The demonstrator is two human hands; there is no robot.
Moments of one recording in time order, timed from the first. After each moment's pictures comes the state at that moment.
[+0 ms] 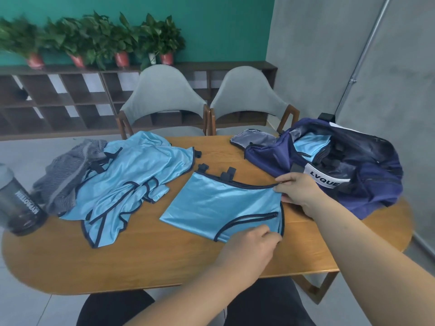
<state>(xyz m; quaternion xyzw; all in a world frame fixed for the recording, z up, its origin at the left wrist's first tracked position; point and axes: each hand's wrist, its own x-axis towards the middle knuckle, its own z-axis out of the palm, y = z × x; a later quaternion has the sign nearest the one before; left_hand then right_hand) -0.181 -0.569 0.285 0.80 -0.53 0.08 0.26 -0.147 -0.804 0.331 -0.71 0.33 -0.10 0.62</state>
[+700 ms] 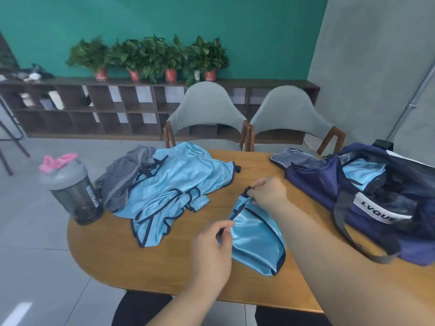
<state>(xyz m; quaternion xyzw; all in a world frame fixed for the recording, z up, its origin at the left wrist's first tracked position) -0.139 -0.454 0.306 0.83 -0.09 0.08 0.55 -0.031 -0.658 0.344 -0.83 0.27 -0.08 0.49</state>
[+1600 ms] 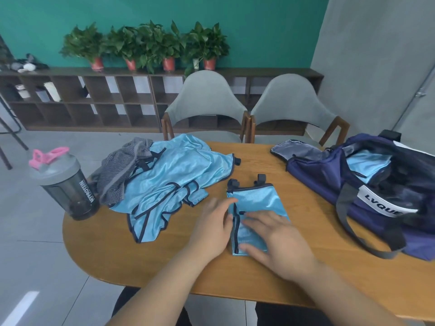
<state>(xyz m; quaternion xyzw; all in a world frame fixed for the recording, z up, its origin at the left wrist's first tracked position) -0.072 -0.458 0.291 0.91 -0.23 0.02 0.35 -0.155 -0.659 0.291 -0.97 -0.14 -0.16 0.11</state>
